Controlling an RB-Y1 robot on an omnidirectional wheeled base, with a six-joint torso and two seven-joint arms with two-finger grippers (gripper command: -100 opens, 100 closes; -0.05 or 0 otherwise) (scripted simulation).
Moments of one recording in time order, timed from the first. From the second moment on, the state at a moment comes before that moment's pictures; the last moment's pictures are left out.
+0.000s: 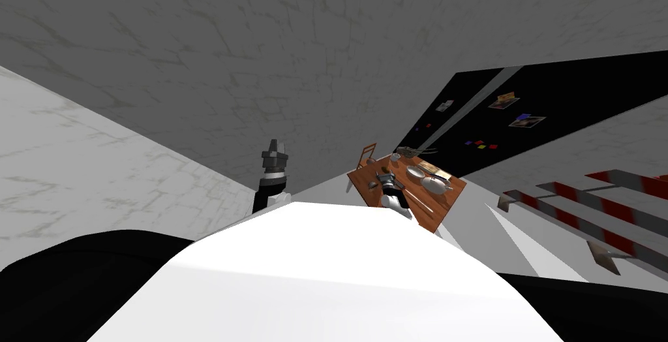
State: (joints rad) left arm 0.54 0.04 -0.01 -2.30 0.04 -0.43 -0.03; right arm 0.24 -0.27 -0.13 -1.50 -0.54 -0.15 -0.65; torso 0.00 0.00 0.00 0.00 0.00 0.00
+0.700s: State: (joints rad) left arm 0.54 0.04 -0.01 -2.30 0.04 -0.43 -0.03; right arm 0.15 -0.32 -0.17 -1.27 -0.68 -0.01 -0.80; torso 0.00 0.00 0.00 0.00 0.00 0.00
